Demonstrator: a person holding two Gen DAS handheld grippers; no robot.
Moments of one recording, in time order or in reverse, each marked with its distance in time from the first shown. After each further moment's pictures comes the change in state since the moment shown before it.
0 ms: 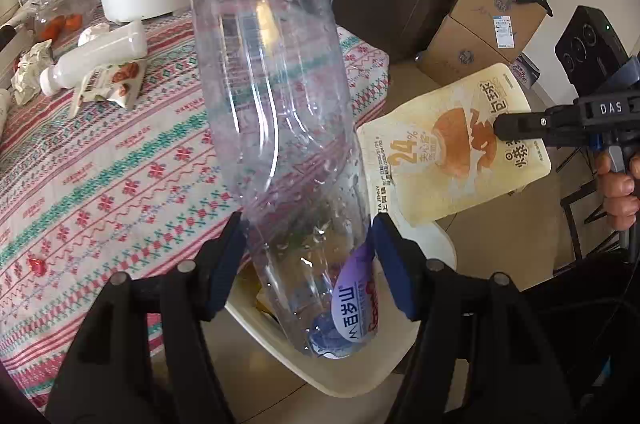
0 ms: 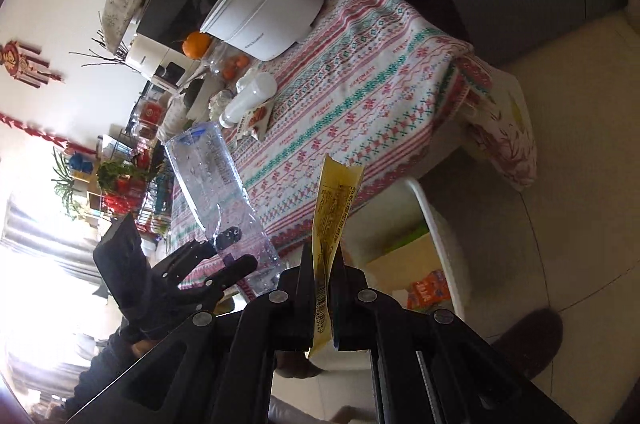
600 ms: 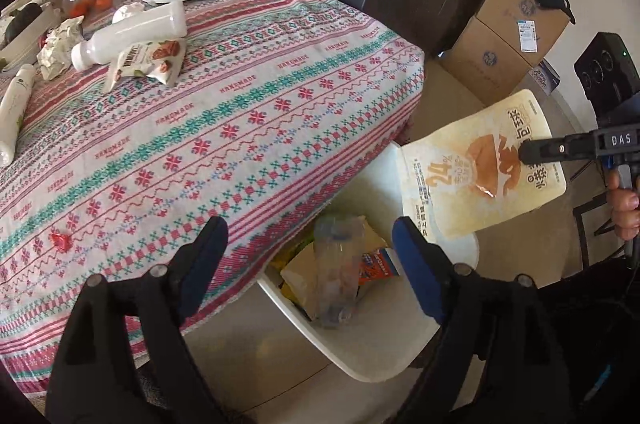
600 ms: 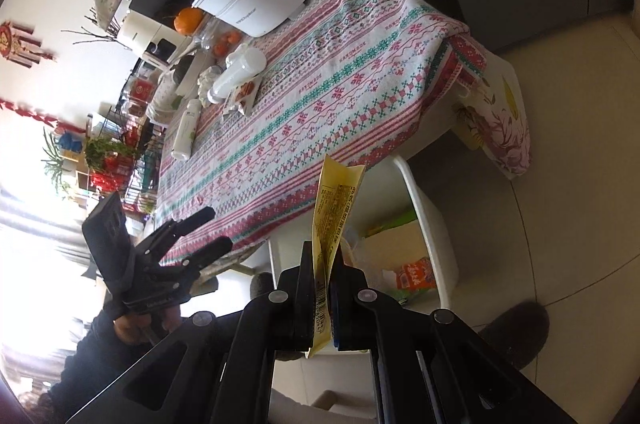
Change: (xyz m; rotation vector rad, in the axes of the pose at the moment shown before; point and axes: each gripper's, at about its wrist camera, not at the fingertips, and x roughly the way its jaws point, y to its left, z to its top) left arm -0.017 0.029 -0.006 -0.066 0.021 0.081; right arm 0.015 0.000 -0.009 -0.045 0.082 -0.038
